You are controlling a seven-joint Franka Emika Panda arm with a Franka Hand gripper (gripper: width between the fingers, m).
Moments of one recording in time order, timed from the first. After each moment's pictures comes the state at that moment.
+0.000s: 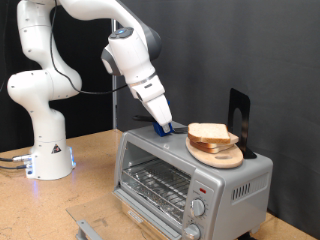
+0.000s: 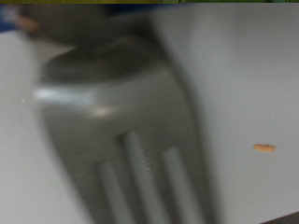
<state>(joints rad) 0.06 -0.33 0.30 -2.62 0.72 2.49 -0.58</state>
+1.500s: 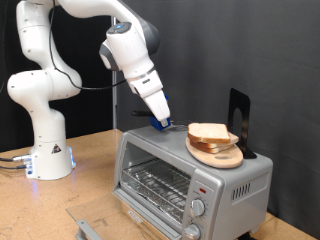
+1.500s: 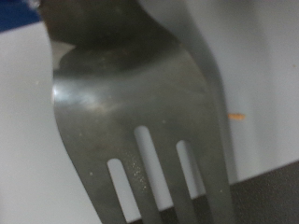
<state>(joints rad) 0.06 -0.38 0.28 -2.61 0.72 2.41 -0.54</state>
